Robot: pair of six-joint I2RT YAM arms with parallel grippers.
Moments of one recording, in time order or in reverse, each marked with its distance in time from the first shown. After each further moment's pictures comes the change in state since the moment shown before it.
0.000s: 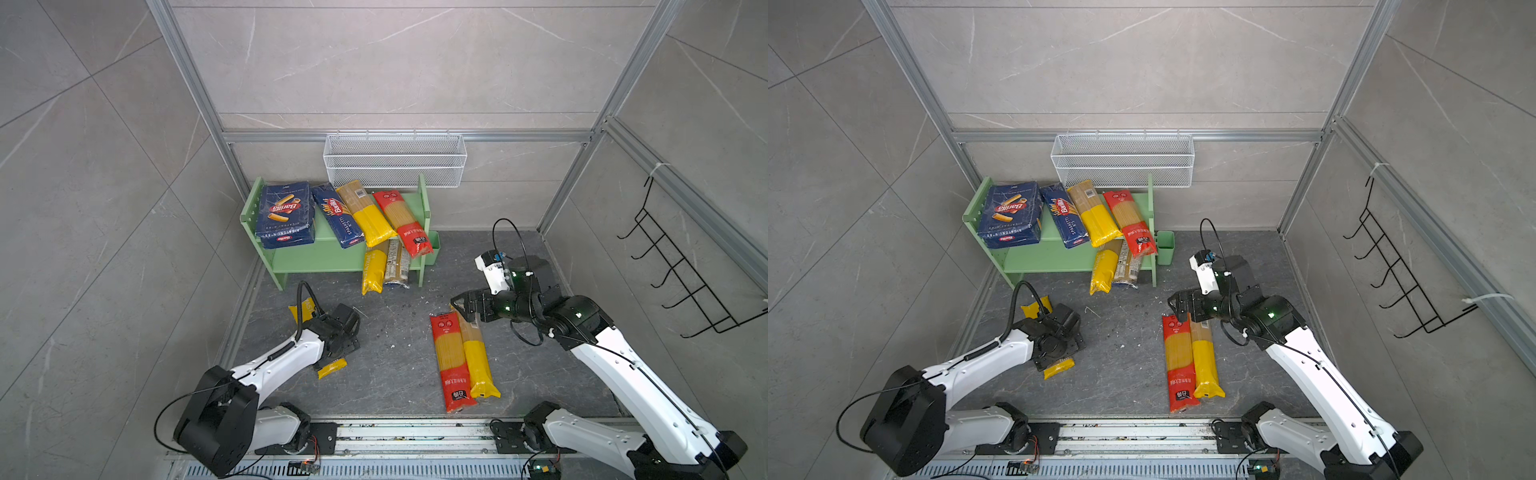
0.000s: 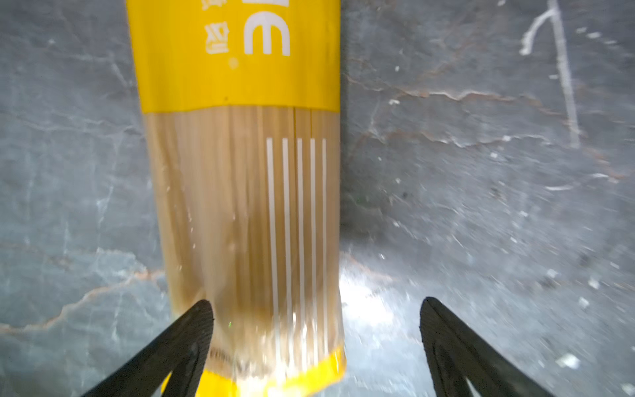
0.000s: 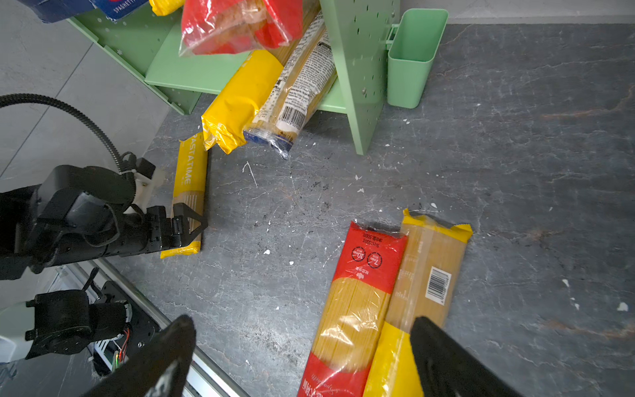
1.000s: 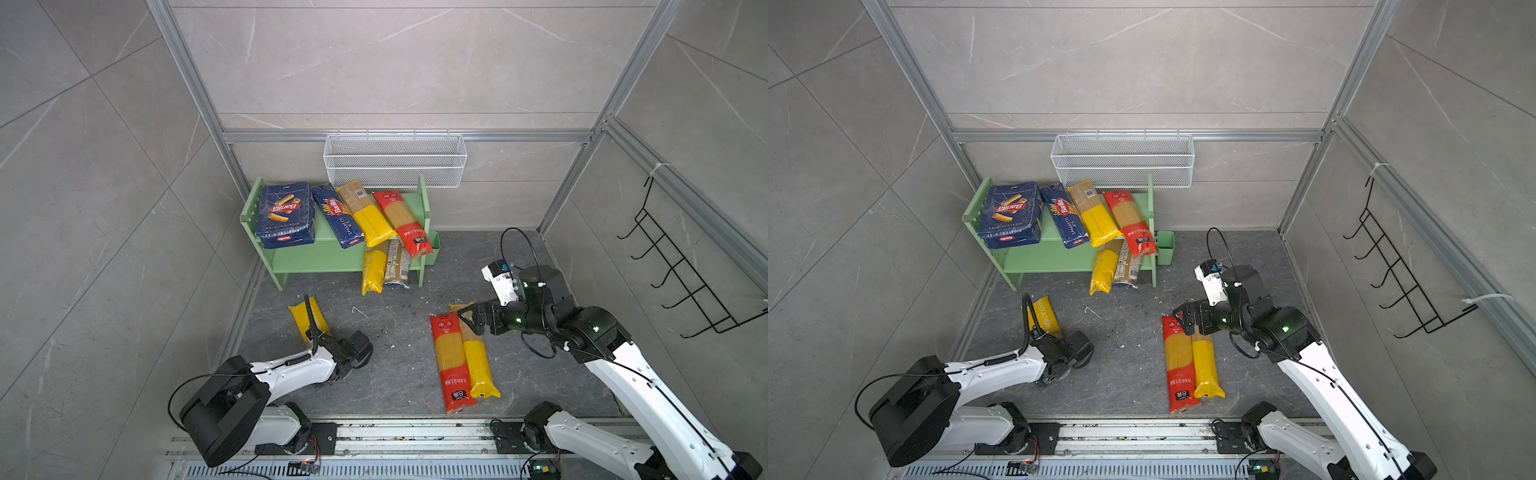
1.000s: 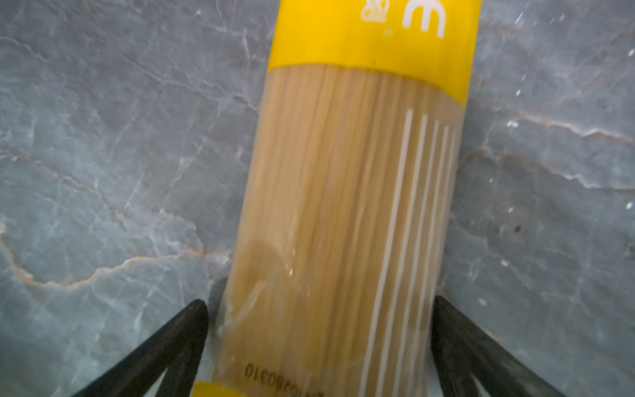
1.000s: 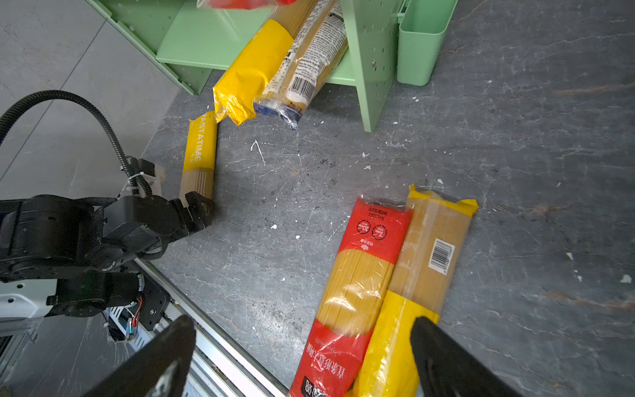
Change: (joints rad) left arm -0.209 0.115 -0.164 0.122 -0.342 -0.383; right arm 0.000 -0.095 -0.016 -0.100 -0.030 -0.016
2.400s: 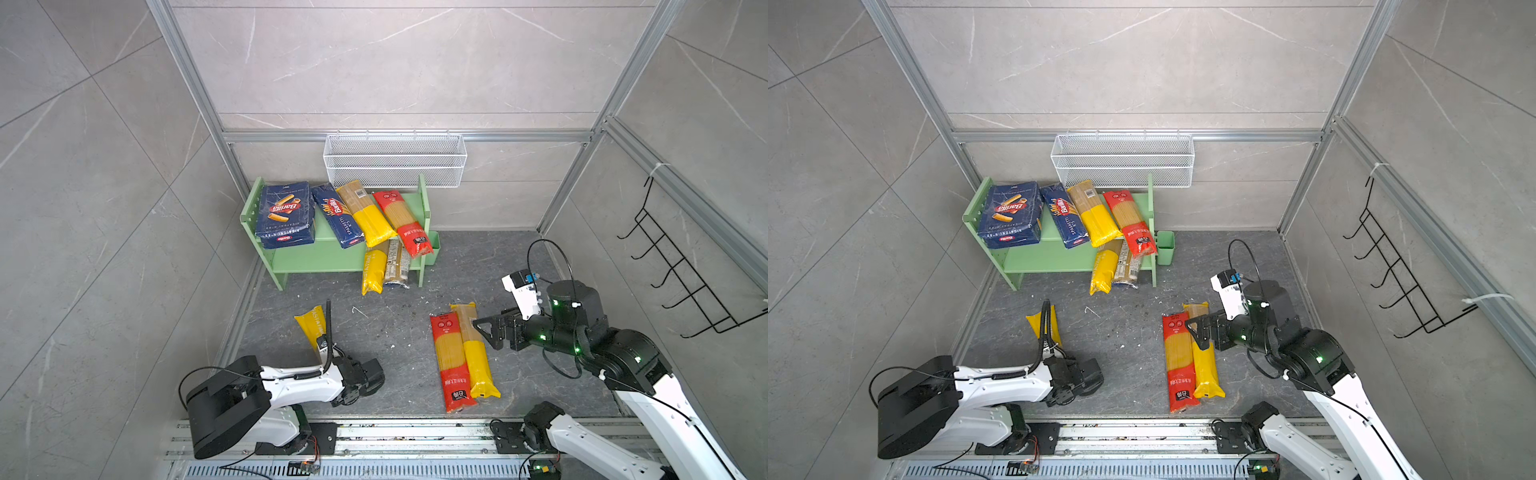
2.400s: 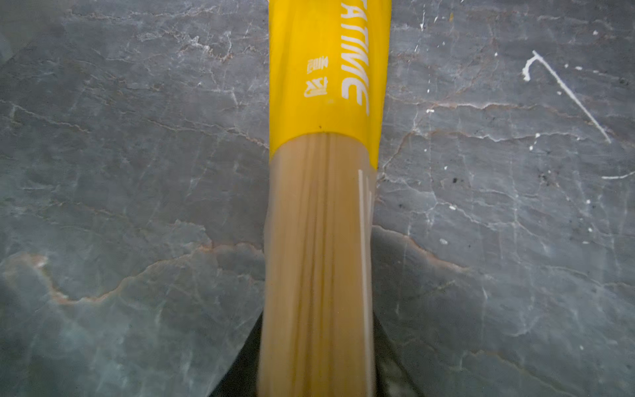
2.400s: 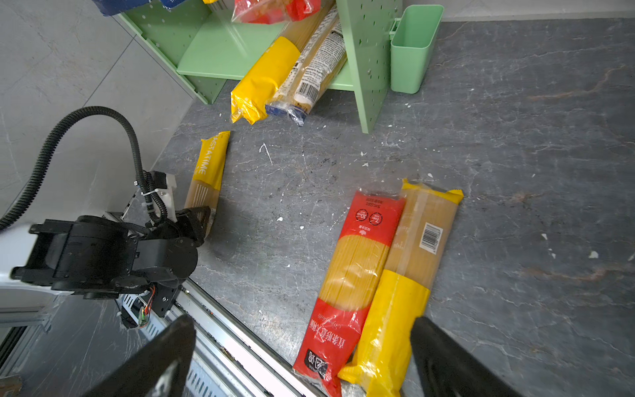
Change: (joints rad) left arm -0.316 -0.039 -0.024 -0.165 -0.172 -0.174; right arm 0.000 -0.132 0.014 -0.083 -0.001 0.011
